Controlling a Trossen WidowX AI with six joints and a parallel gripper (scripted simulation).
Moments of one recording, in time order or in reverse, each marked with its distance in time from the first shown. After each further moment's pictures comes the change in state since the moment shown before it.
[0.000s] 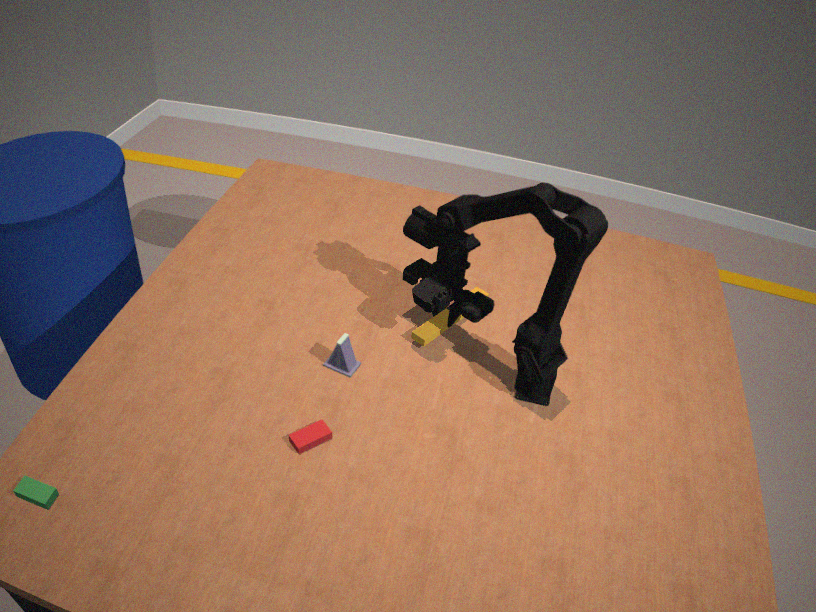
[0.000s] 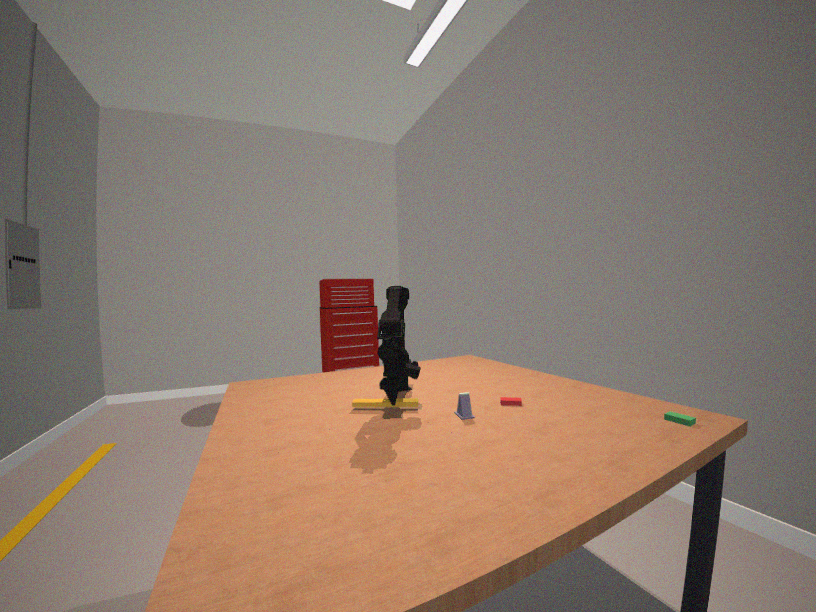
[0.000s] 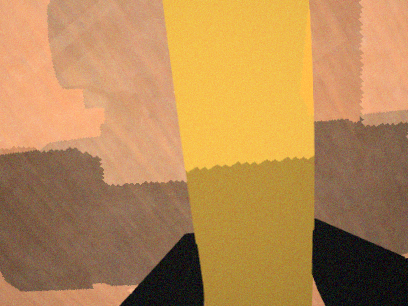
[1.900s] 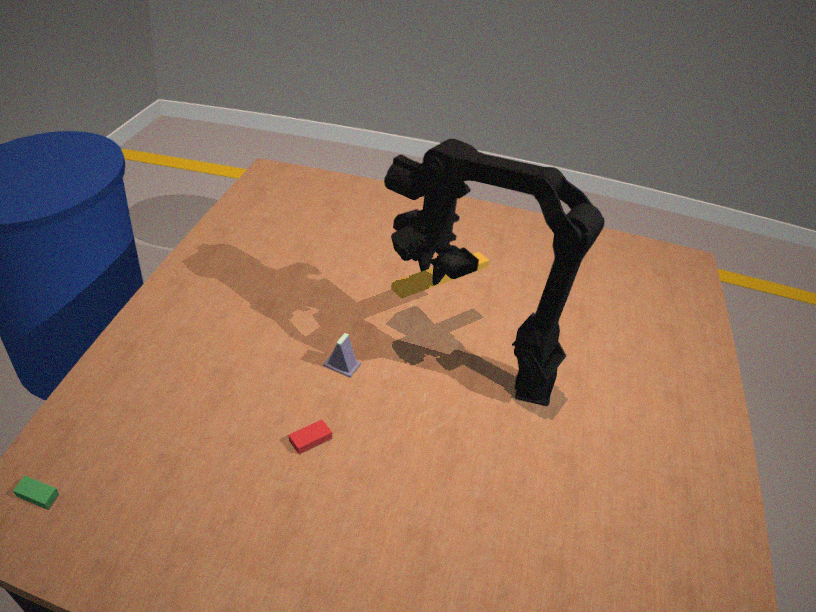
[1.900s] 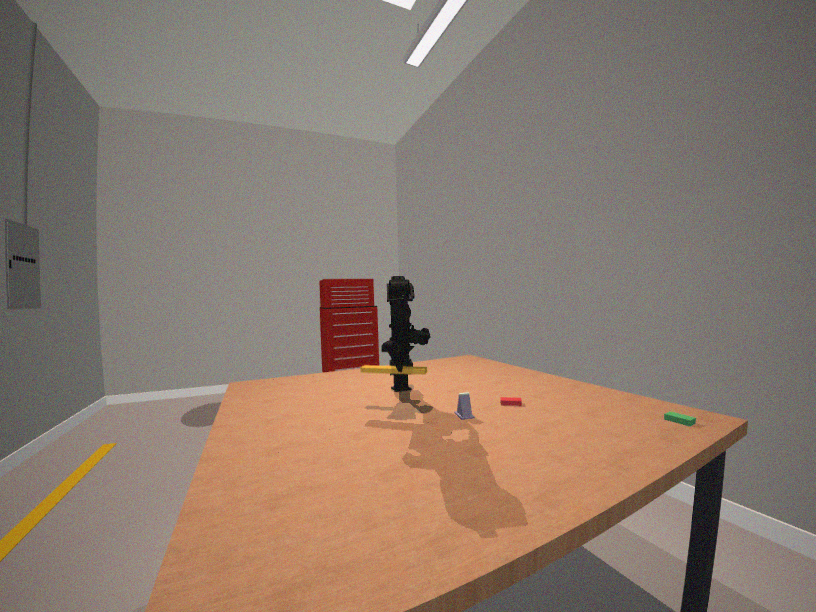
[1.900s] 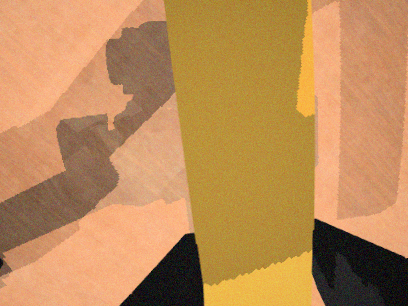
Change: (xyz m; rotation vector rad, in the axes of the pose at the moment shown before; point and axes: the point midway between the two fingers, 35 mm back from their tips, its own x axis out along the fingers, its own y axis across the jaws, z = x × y) arm -0.113 -0.022 0.031 0.226 -0.004 -0.014
